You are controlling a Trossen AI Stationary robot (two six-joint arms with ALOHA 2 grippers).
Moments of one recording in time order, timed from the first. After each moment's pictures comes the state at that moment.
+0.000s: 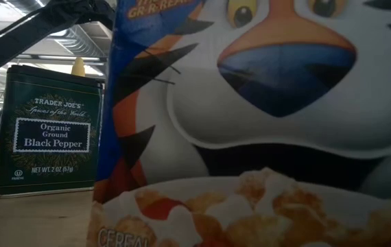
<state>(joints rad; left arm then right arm) 0.78 2.19 1.87 -1.24 -0.14 0.41 0.30 0.07 0.01 0.06 0.42 -0.23</state>
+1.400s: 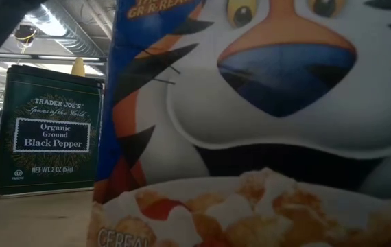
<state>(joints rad) 0.66 1.92 2.17 -1.57 -0.04 0.18 0.30 0.07 0.01 0.26 0.01 -0.45</state>
